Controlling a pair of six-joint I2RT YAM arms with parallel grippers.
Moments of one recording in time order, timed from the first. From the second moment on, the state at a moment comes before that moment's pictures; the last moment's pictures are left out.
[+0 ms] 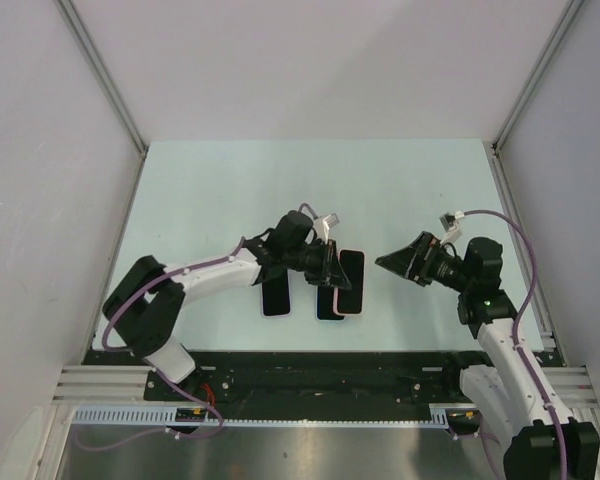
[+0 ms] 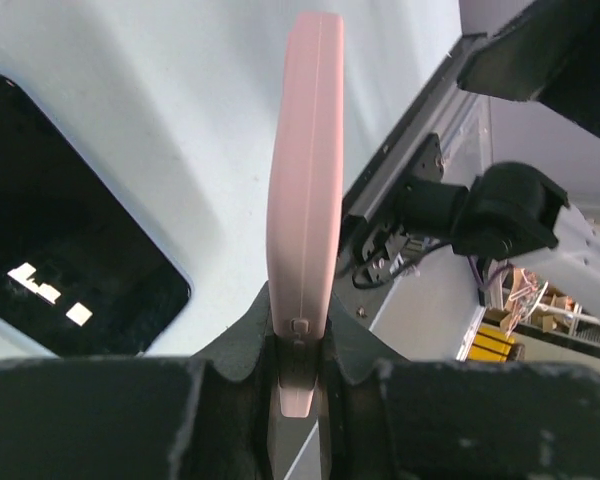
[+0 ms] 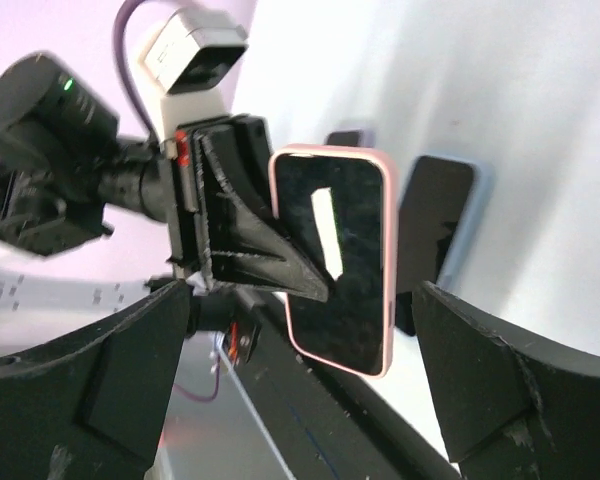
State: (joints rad) left arm -0.79 1.57 0.95 -0.04 0.57 -0.74; right arm 0.11 0.75 0.45 0.02 -0.80 0.79
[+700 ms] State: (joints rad) left arm -0.91 1.99 1.18 0.10 0.50 -0.93; right arm -0.04 0.72 0.47 -0.29 -0.70 0.68
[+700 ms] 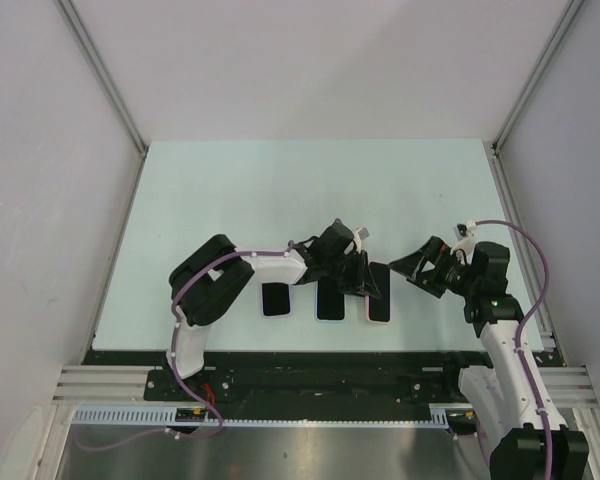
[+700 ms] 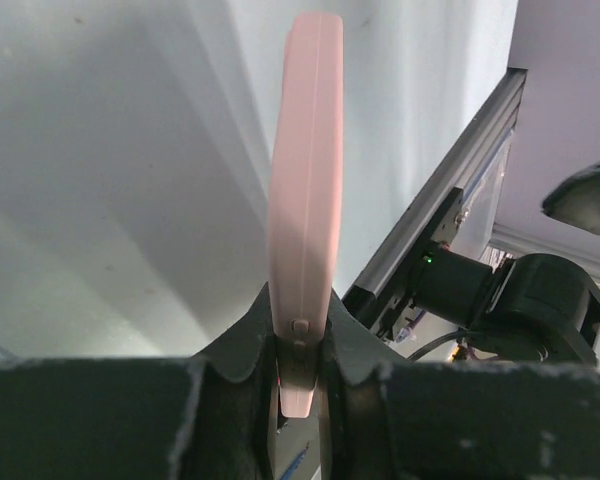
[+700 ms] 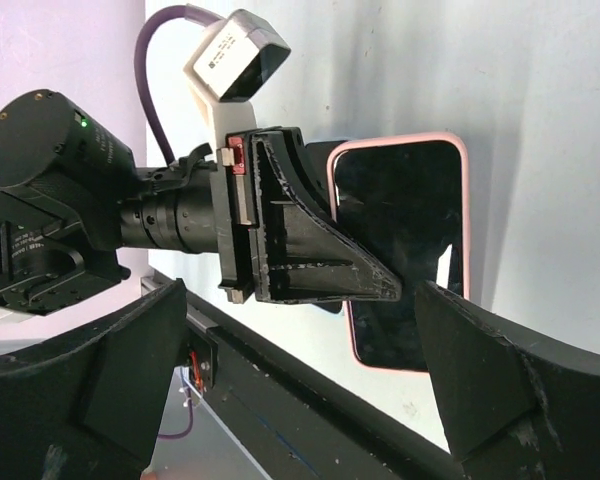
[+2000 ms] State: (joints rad) left arm -0.90 1.59 1.10 -0.22 0.28 -0.69; right arm -0.05 0.70 0.47 -0.47 -0.65 0.59
